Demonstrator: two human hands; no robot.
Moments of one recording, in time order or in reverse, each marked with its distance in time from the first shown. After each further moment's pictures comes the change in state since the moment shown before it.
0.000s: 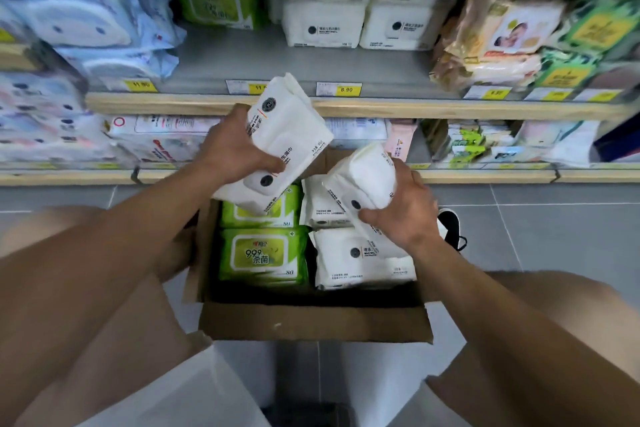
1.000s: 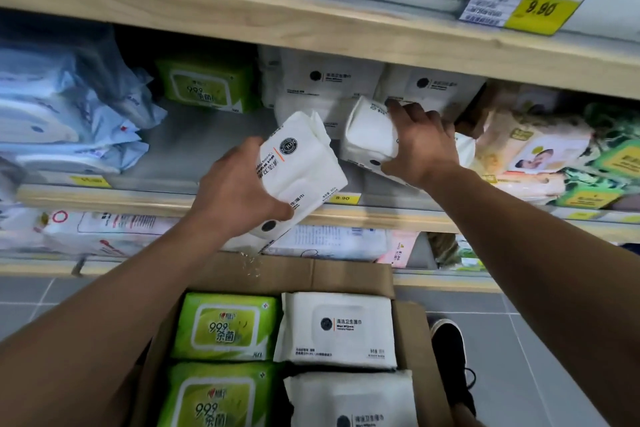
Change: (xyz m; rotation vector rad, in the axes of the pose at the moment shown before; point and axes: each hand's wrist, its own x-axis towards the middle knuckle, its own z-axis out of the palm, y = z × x) left_hand 0.133 0.056 0.001 0.041 0.117 0.088; right_hand 0.284 -0.074 -0.085 -0.512 0.182 -0.372
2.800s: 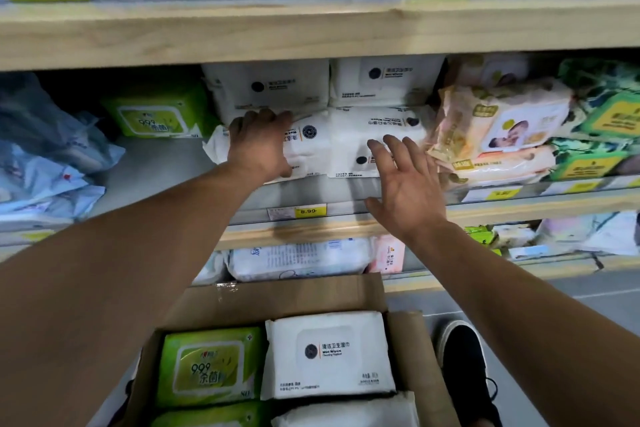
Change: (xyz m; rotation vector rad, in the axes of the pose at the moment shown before) left_hand 0.136 0.054 0.086 0.614 0.017 0.304; right_hand -0.060 0.037 0.048 0.110 0.027 0.068
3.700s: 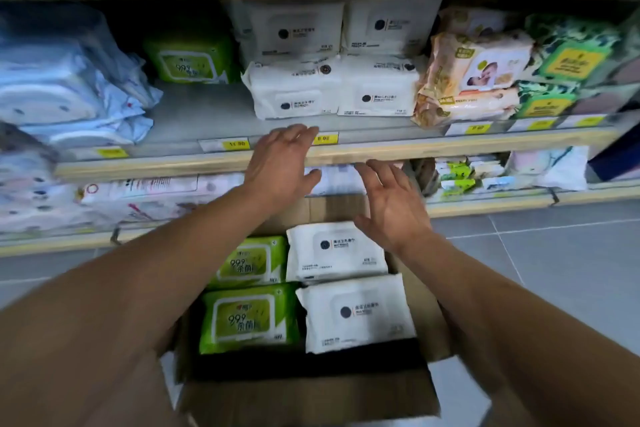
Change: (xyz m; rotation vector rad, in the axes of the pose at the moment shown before) left_hand -0.191 0.010 -0.017 -0.213 0.056 0.220; right_hand -0.160 -0.065 -0.024 0.119 -0.193 -0.045
